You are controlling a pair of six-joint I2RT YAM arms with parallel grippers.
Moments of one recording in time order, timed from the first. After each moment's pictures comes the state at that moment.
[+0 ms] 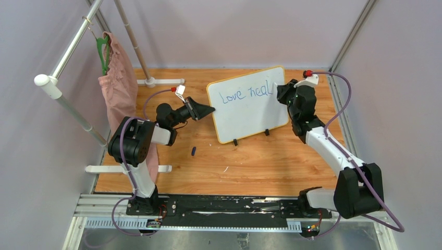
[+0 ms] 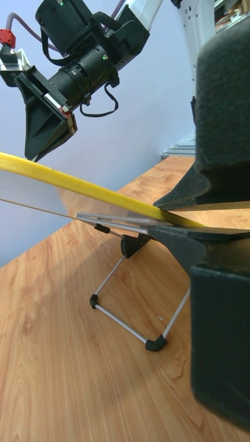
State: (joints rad) left arm -0.23 1.82 0.65 1.34 0.78 -1.00; right arm 0.25 1.27 0.84 0.31 0.17 0.46
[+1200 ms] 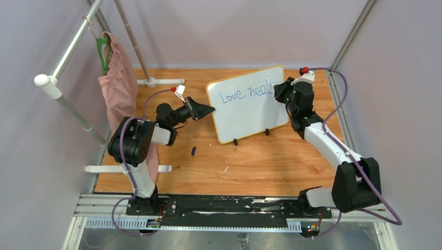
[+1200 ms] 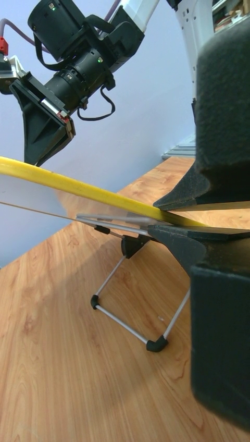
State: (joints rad) left arm -0.23 1.82 0.65 1.34 0.78 -1.00; right arm 0.25 1.32 0.90 0.25 0.11 0.46
